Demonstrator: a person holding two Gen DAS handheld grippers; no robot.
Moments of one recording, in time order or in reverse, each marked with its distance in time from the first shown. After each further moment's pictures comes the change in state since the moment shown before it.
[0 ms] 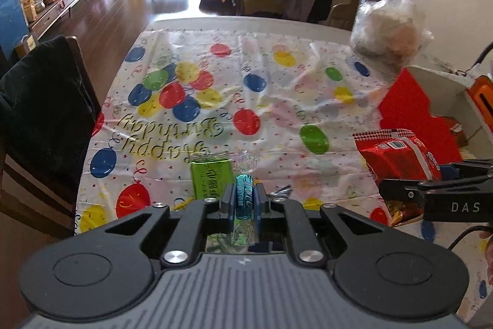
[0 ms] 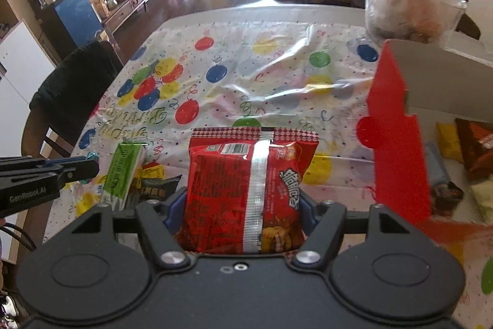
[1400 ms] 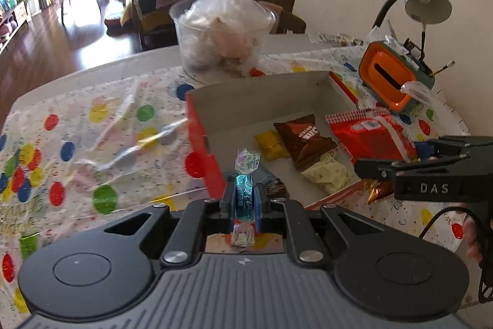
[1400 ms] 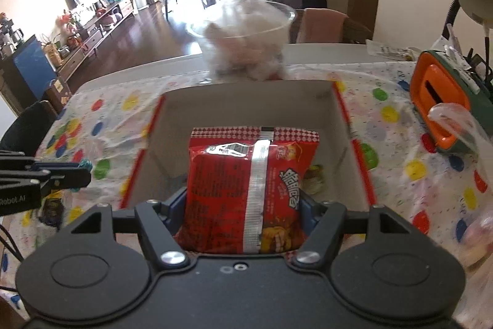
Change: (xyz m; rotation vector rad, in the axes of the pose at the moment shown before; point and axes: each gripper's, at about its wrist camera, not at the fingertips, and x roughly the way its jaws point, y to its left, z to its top) left arm -0.002 -0.278 0.053 0.244 0.024 -0.189; right arm -0.128 -0.229 -0.011 0.106 -0.128 -0.143
